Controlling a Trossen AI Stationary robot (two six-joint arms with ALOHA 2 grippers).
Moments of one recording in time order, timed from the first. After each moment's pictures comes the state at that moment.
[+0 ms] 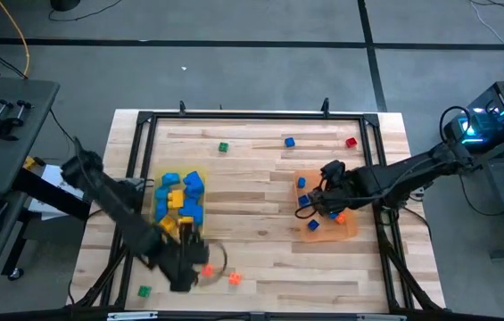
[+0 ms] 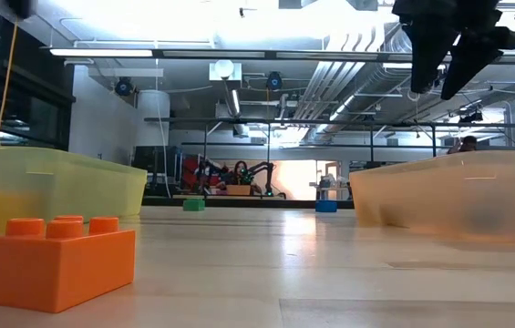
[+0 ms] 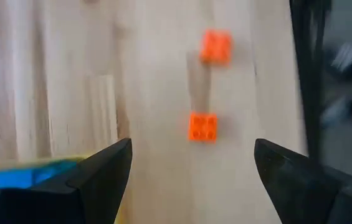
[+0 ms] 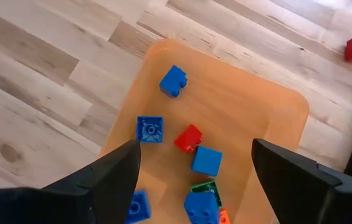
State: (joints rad) left arm -0.75 1.64 1.39 -1.01 -0.26 -0.62; right arm 0.32 1.34 1.17 -1.29 0.47 1.35
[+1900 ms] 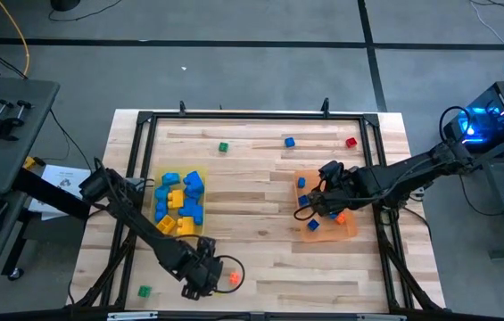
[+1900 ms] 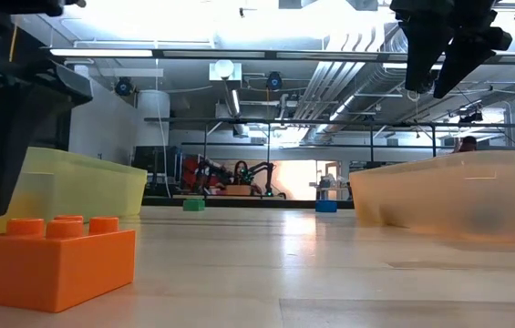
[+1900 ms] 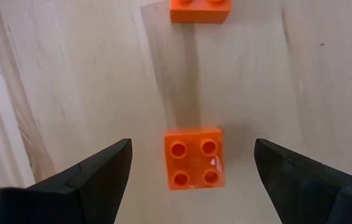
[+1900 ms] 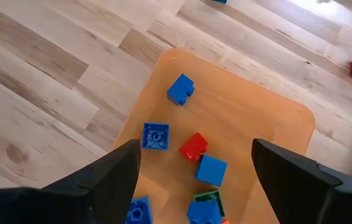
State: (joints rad) left arm -0.72 1.87 1.20 -0.64 -0.13 -0.46; right arm 0.32 1.34 1.17 -1.26 0.50 1.30
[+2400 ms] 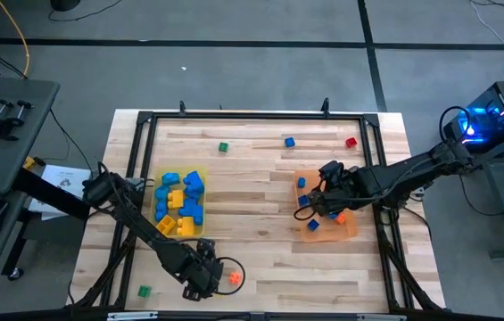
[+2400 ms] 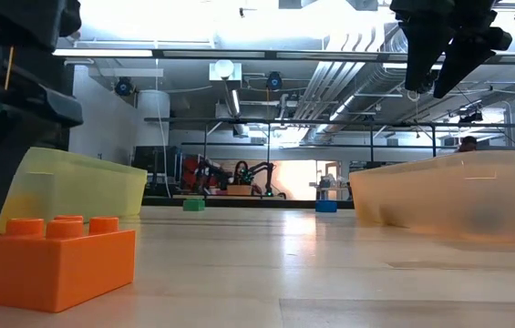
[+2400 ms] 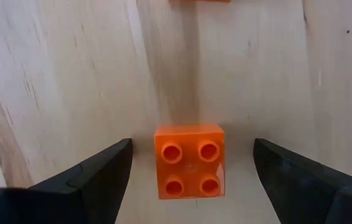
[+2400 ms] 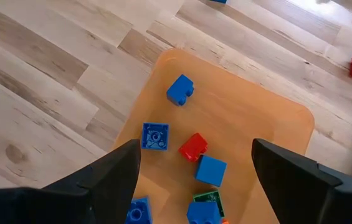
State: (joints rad) left arm -0.72 1.93 1.20 -0.63 -0.11 -0.50; right arm 0.32 1.34 1.17 -1.26 0.50 1.30
